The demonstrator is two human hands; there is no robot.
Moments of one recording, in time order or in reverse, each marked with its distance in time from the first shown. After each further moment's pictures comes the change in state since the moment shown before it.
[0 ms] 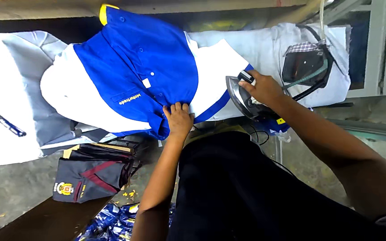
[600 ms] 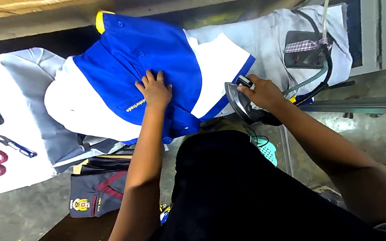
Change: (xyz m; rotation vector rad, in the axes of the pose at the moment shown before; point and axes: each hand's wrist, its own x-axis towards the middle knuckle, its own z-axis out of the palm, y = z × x) left_hand 0.087 -0.073 -0.072 -0.013 0.068 0.009; right_hand -0.042 -0.044 0.024 0.070 -0.032 0.118
